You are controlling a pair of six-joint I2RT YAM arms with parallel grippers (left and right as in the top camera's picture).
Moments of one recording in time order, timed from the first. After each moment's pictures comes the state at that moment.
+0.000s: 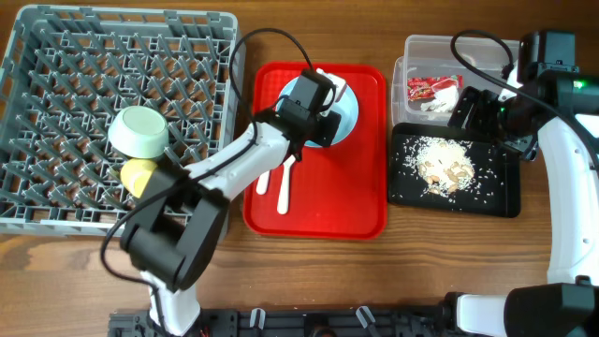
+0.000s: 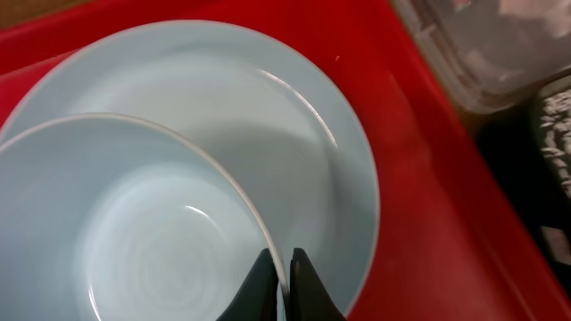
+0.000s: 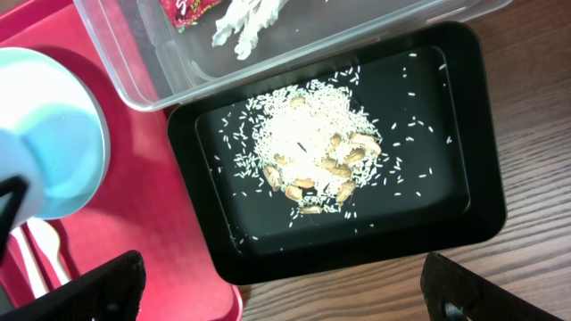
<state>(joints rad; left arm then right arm) -0.59 1.93 1.30 -0.25 0.07 -0.10 -0.12 1.53 1.53 -1.30 -0.04 0.30</state>
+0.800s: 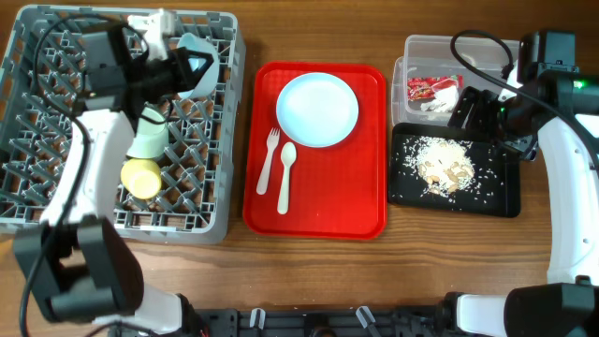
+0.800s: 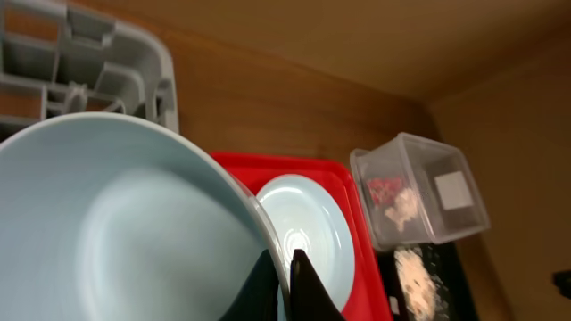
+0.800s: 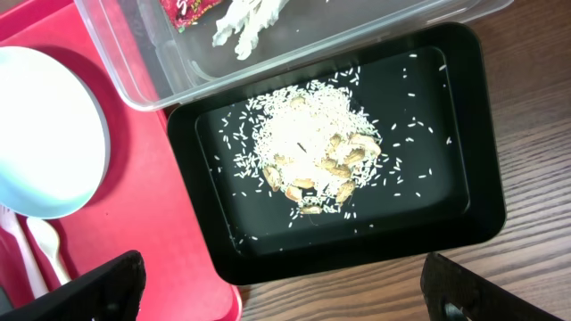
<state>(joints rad) 0.12 1.70 1.30 -0.31 0.79 -0.25 -0.12 1.53 1.53 -1.30 -0.04 0.30</state>
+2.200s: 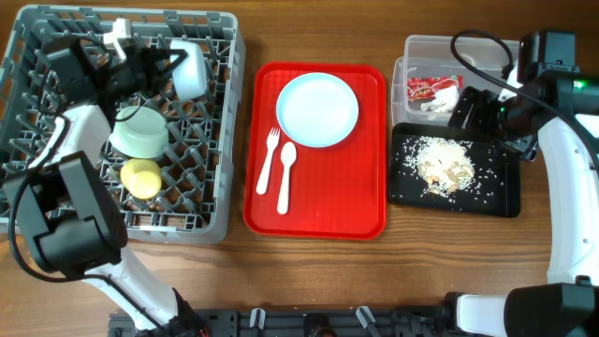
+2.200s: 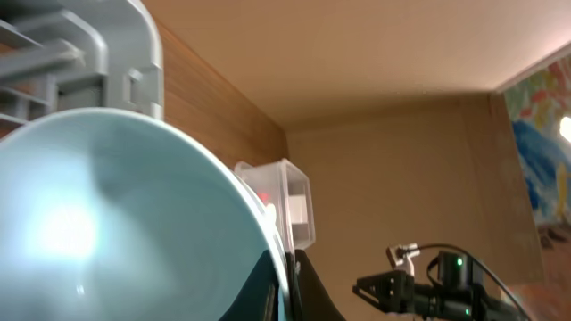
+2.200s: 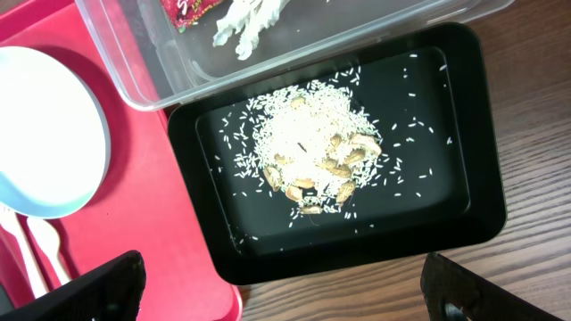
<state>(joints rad) 0.33 1.98 1.30 0.15 1.30 -0.82 -0.12 1.53 1.53 -1.30 -0.04 0.30</state>
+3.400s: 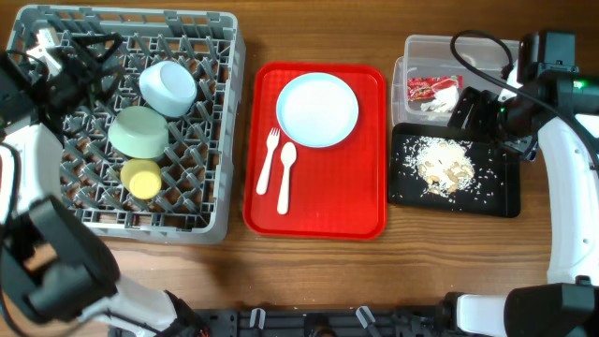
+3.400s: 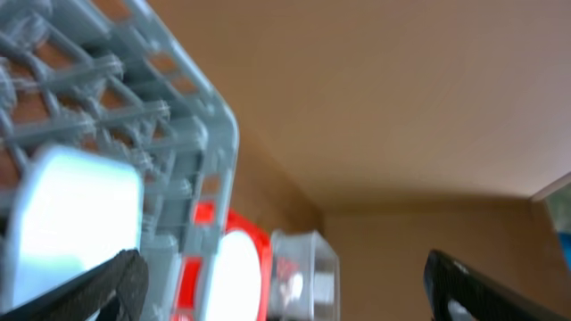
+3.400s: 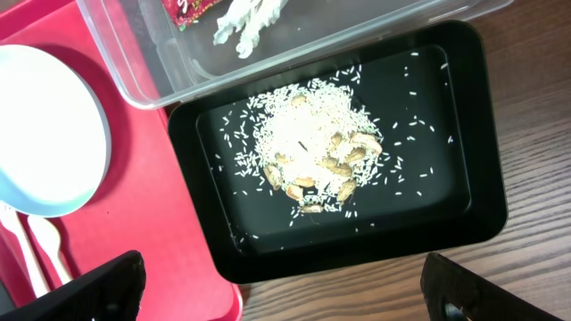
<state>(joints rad) 0.50 1.76 1.30 -0.17 1.09 -0.73 -0.12 1.53 1.53 -1.30 -0.04 0.30</state>
